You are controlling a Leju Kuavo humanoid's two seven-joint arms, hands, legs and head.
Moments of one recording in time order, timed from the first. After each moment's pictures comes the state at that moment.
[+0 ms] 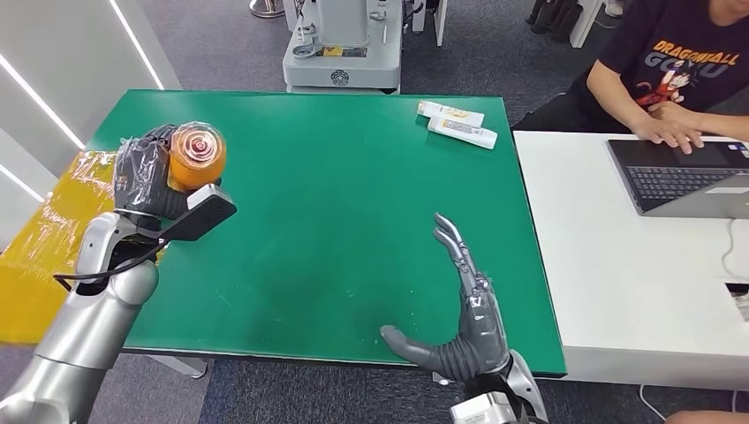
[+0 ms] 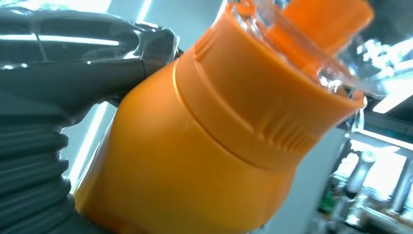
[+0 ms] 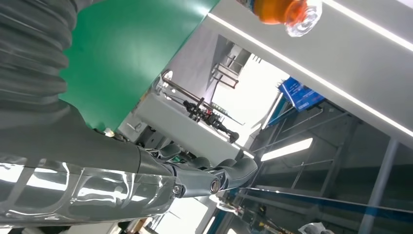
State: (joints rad) left arm -0.54 0.27 -0.31 -1.18 -0.90 0.29 -0.09; right arm -0.10 -0.14 0.72 -1.78 0.29 -0.42 -0.64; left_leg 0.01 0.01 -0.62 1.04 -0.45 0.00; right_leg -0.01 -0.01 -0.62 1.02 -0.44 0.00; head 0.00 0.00
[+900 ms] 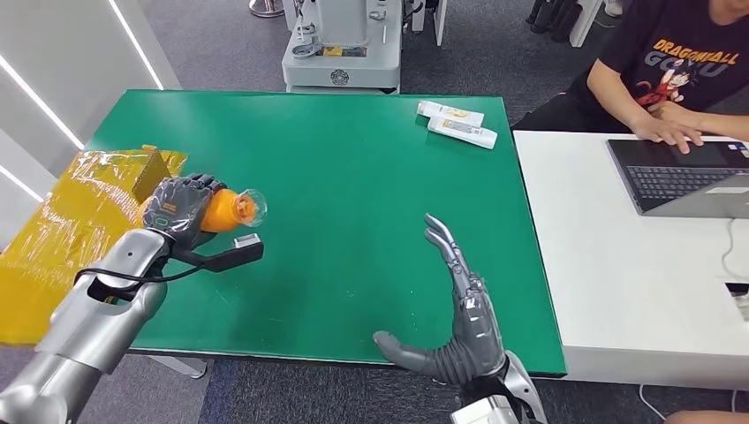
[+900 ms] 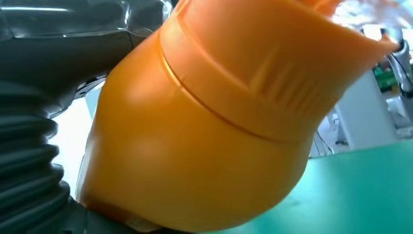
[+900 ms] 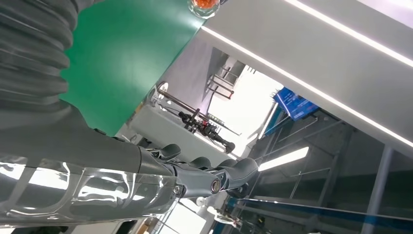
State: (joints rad) left arm -0.57 0.33 -0.44 -0.97 -1.32 0.13 -0.04; right arm -0.07 -0.10 0.69 -1.82 0.30 -0.33 -0.63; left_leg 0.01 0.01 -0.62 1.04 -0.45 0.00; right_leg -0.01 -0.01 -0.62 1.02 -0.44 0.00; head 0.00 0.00
